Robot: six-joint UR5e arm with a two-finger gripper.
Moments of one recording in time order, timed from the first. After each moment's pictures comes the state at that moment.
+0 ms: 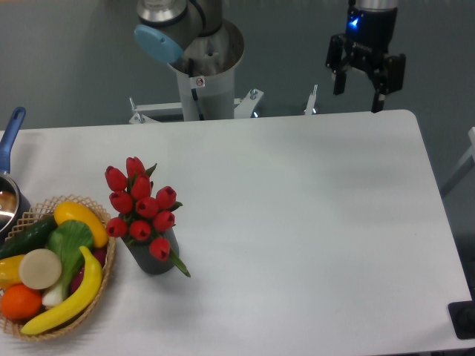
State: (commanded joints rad) arm 3.03 -1.46 -1.83 -1.17 1.16 1.96
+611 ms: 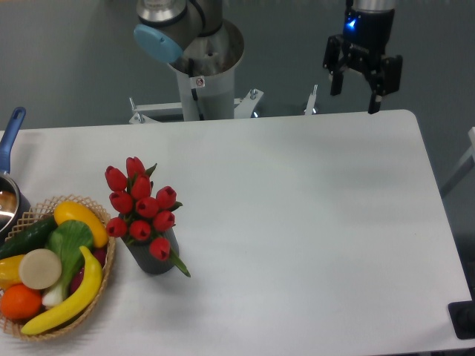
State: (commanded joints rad) arm 3.02 -1.46 -1.85 -1.17 1.12 1.88
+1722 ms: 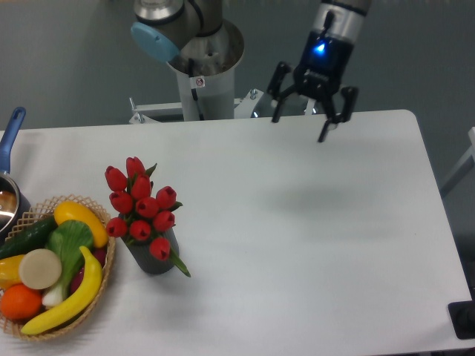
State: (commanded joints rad) arm 2.88 -1.46 -2.03 -1.04 0.78 1.53
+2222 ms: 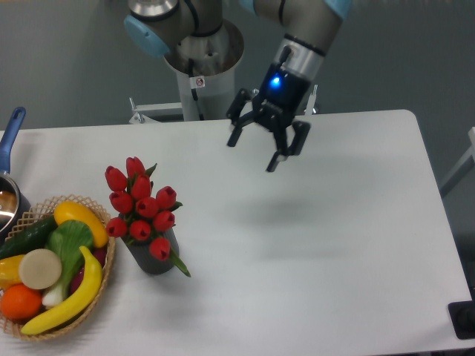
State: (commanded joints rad) arm 2.75 -1.55 -2.03 -0.99 0.64 1.52
